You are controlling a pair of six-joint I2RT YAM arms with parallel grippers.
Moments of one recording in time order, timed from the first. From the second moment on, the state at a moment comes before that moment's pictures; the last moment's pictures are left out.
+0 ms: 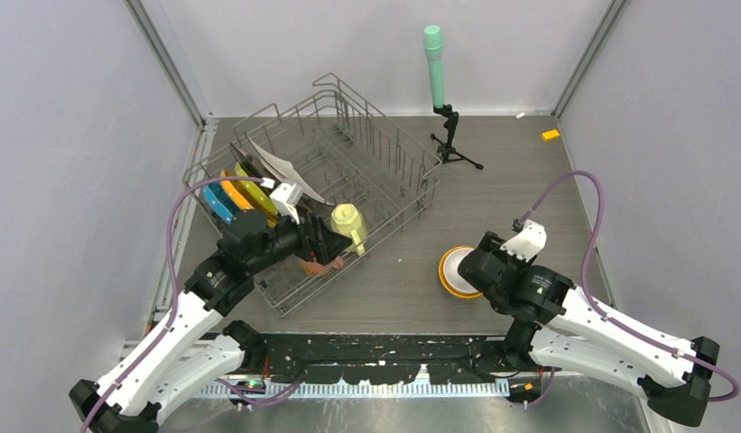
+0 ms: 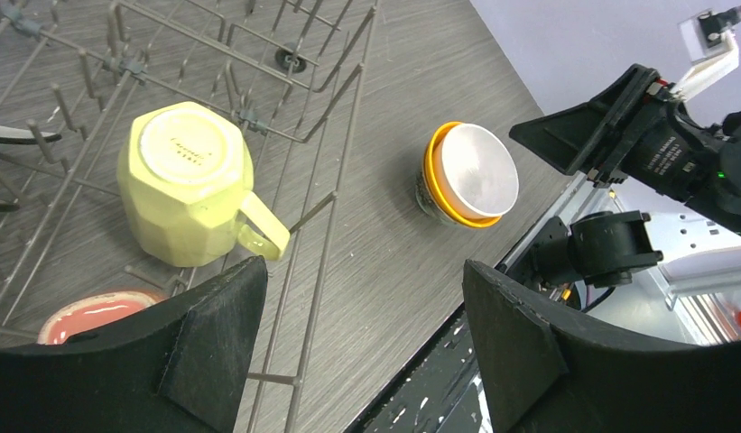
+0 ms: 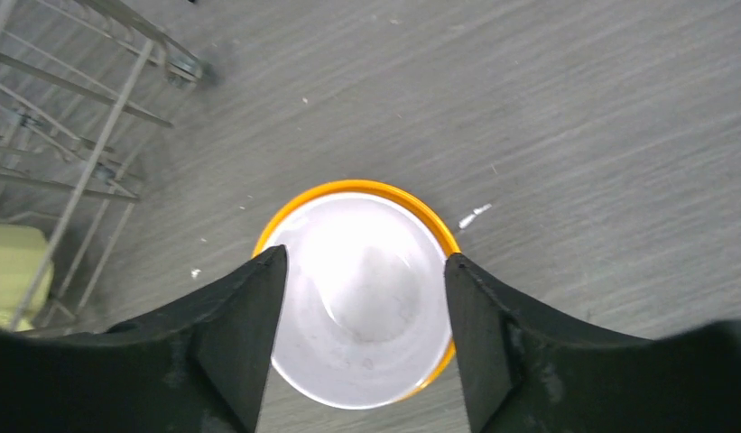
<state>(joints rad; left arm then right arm) -0.60 0.71 0.74 -0.29 0.26 -0.47 0.98 0.73 0.71 -1.02 0.91 1.24</state>
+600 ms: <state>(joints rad) -0.63 0.69 0.72 -0.28 0.21 -0.46 0.98 0.60 0.60 -1.07 0.80 1.29</state>
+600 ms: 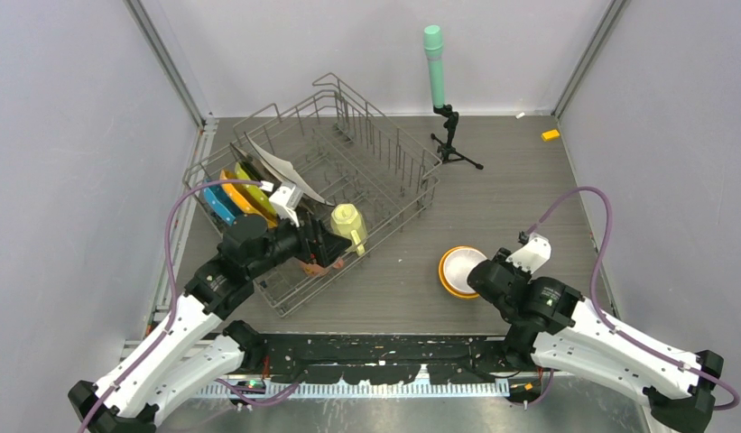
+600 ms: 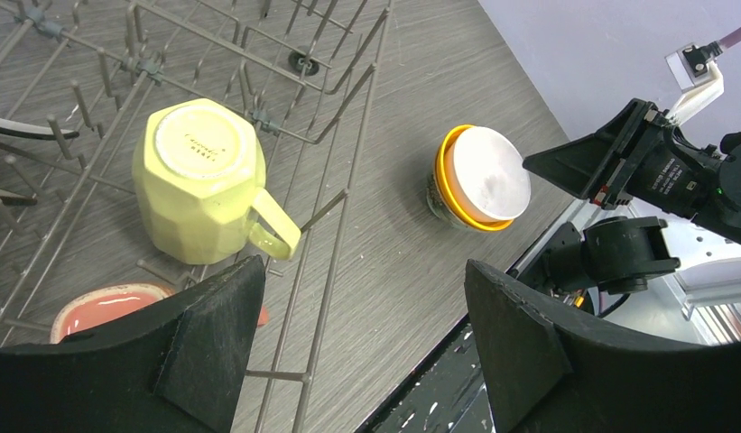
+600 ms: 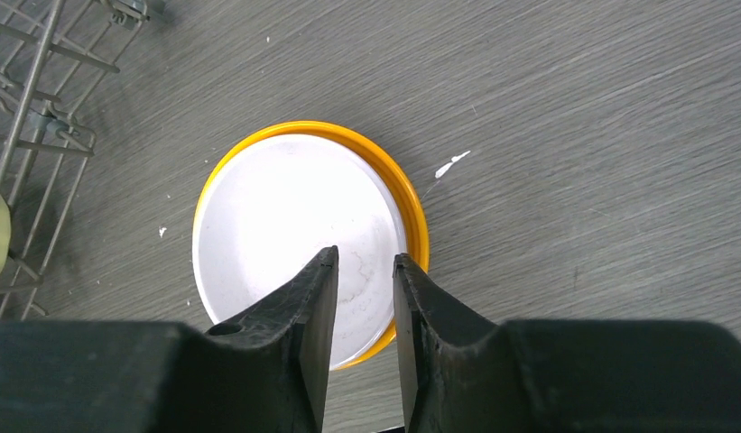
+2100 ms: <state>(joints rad) -0.63 0.61 0.68 -0.29 0.16 -0.46 0.98 0.73 0.57 -1.05 0.77 1.35</state>
